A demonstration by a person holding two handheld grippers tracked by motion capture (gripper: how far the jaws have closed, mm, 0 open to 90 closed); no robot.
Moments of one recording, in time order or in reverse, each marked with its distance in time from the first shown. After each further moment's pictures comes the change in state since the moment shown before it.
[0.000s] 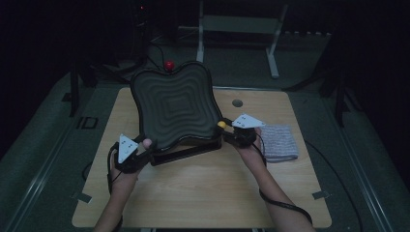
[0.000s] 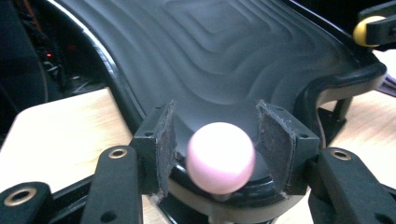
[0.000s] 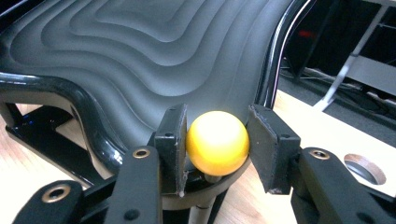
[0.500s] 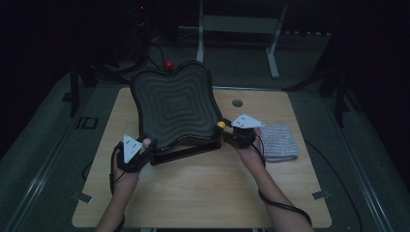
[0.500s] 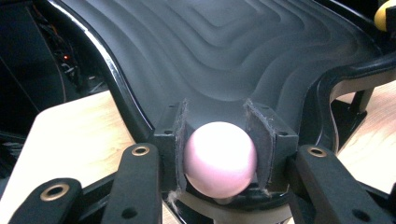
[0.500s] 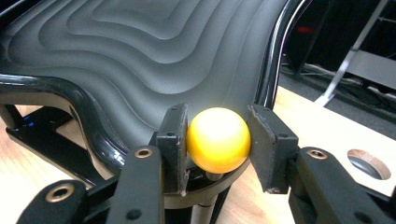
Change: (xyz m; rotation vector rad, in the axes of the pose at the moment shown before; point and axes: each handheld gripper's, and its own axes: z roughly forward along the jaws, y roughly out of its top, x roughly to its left) left arm -0.004 0.000 0.003 0.019 0.059 0.038; right arm 0.002 -0.001 0.001 0.008 -0.004 0.021
